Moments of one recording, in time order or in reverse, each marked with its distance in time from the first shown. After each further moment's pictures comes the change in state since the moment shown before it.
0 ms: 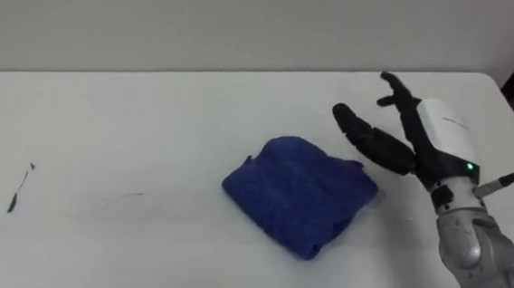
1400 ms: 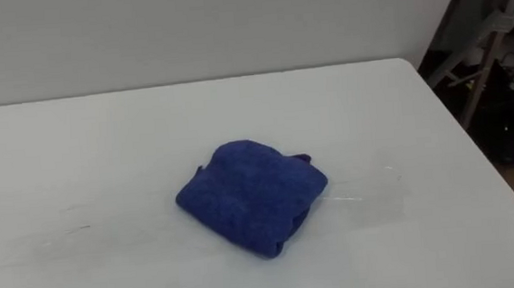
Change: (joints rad) left arm 0.036 0.002 0.301 0.064 0.002 0.025 -0.033; right arm 0.109 -0.041 -0.685 1.156 1.263 0.010 -0.288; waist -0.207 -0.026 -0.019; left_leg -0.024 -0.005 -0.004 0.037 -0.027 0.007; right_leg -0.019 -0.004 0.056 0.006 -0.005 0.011
